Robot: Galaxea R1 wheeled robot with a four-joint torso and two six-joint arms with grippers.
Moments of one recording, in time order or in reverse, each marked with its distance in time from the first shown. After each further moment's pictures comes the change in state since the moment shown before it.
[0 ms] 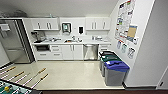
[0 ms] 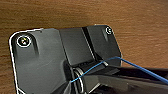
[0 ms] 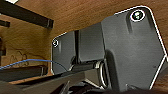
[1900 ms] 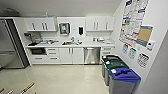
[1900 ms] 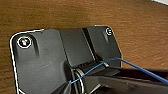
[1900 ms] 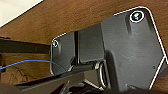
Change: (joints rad) left arm 0.000 -0.003 0.001 0.000 -0.008 0.000; right arm 0.000 -0.001 0.000 0.000 0.005 0.000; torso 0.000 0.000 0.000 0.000
